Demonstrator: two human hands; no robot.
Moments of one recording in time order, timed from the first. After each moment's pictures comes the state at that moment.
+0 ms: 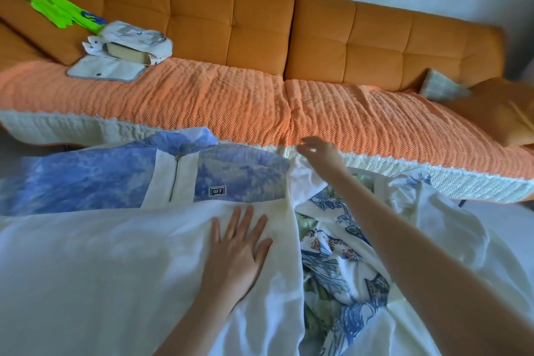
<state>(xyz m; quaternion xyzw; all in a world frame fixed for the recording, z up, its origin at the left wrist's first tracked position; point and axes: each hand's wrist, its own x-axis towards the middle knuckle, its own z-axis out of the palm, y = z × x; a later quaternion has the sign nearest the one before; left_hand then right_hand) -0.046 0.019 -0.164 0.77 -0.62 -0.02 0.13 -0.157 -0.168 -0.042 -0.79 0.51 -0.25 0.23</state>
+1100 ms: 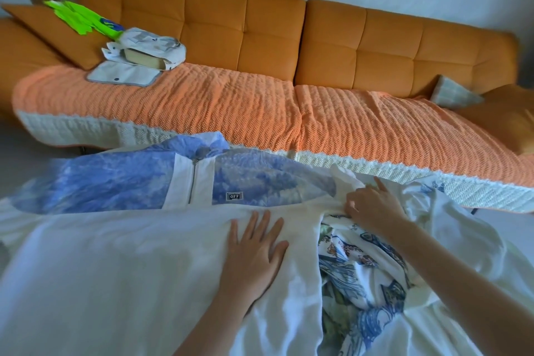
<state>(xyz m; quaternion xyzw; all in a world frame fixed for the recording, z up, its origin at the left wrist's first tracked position) -0.046 0.020 -0.161 0.76 -0.63 -0.04 0.16 -0.233 -0.131 -0.056 -0.87 0.46 0.09 -0.17</state>
